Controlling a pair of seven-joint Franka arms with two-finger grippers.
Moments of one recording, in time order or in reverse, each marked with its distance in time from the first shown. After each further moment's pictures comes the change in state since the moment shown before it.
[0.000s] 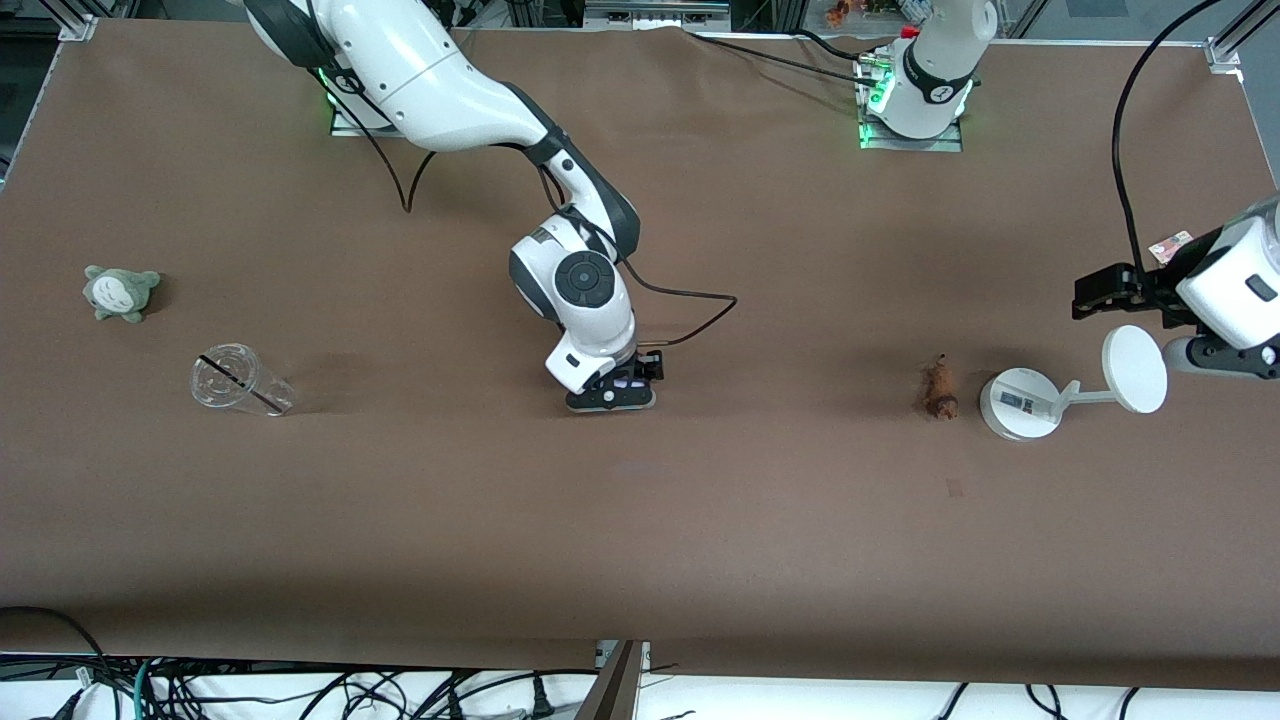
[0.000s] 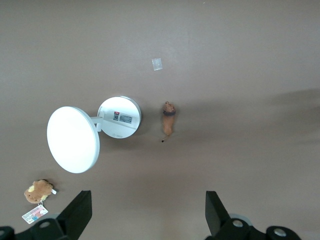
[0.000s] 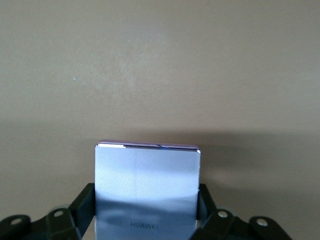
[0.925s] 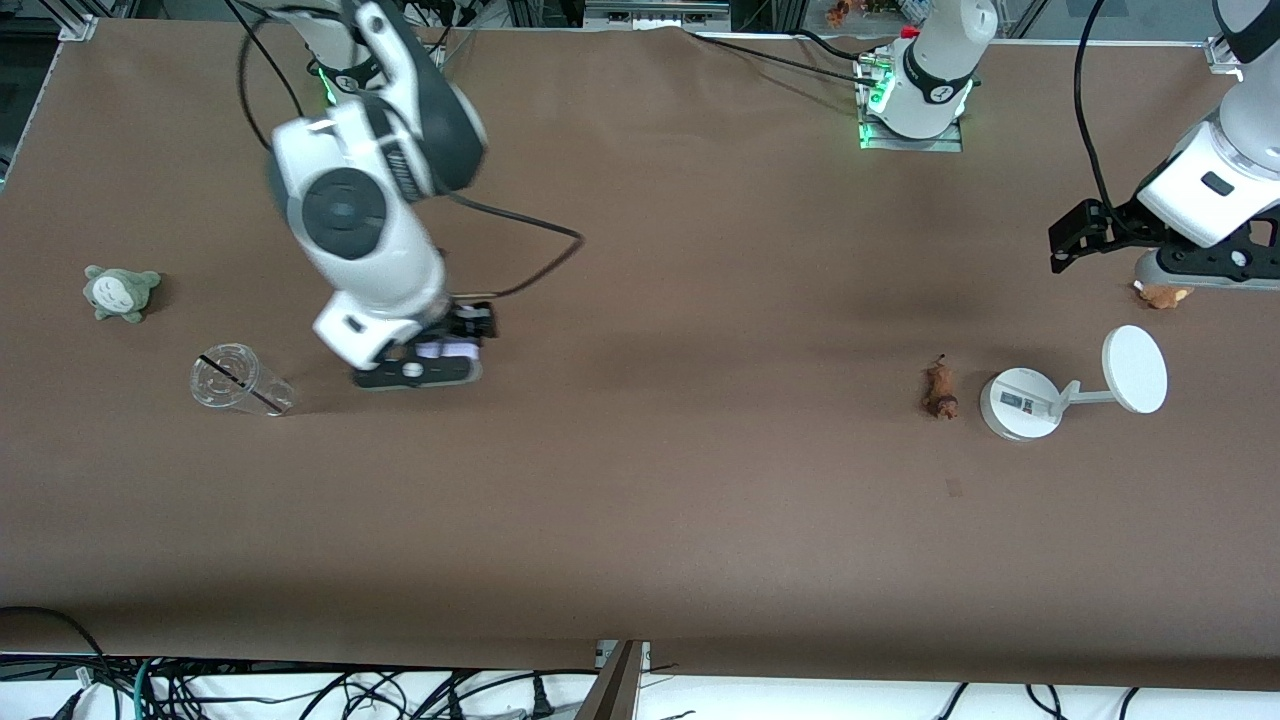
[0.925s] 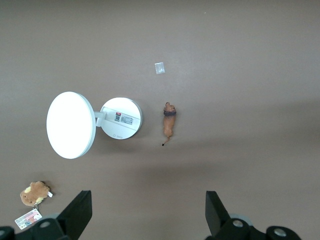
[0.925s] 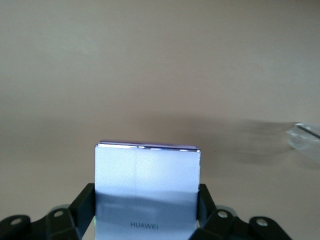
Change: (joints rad) left arm -0.240 -0.304 0.276 -0.426 -0.053 0.257 -0.012; right arm -0.163 -0.508 -0.166 -0.166 0.067 -0.514 -0.432
